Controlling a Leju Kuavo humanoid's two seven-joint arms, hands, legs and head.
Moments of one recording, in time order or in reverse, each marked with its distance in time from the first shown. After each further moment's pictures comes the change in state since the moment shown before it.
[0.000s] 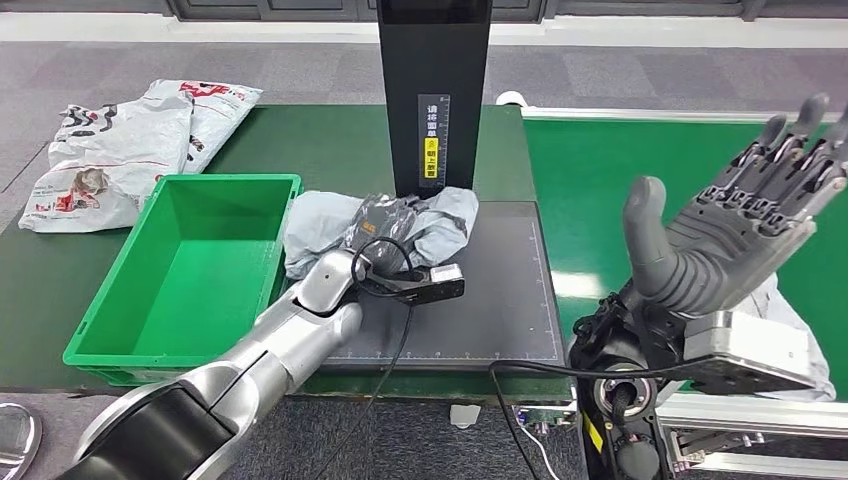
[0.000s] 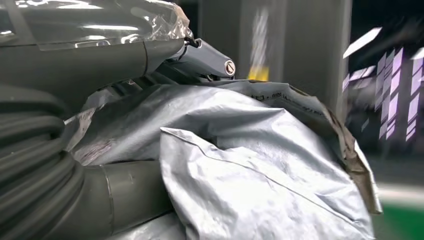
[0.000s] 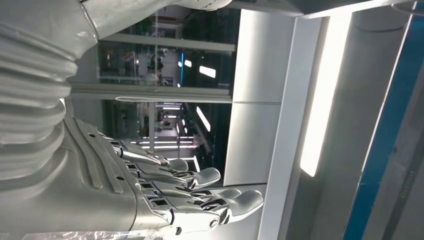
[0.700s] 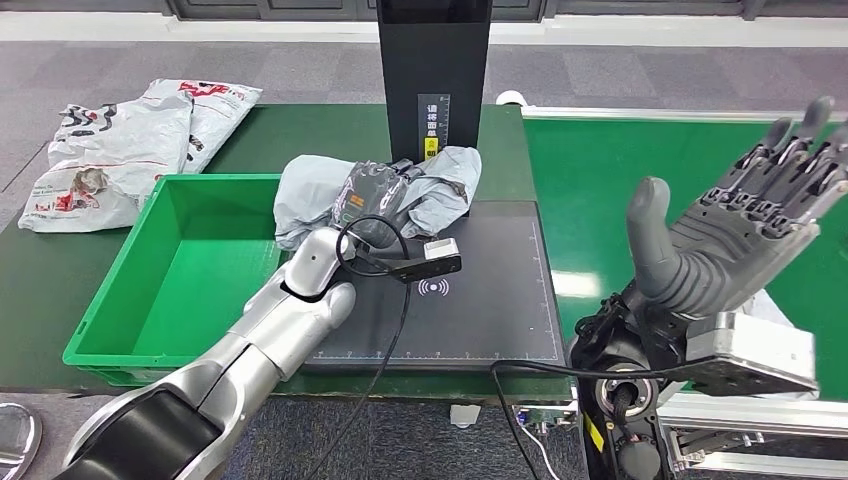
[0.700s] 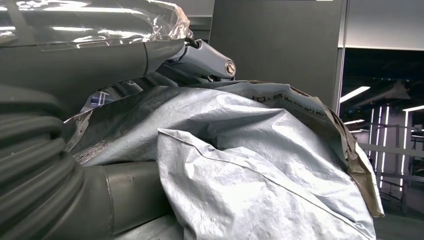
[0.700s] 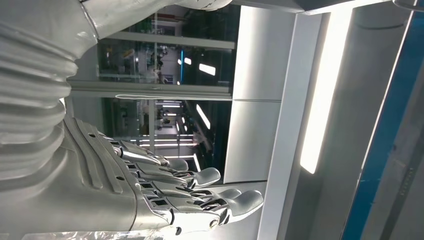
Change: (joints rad) left arm 0.024 0.033 0.065 -0.197 -0.045 -0.023 -0.004; right arm 0.002 0.000 -0.005 0.000 -0.003 -0.005 -0.008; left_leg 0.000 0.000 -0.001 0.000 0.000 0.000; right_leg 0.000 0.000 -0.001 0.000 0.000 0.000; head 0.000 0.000
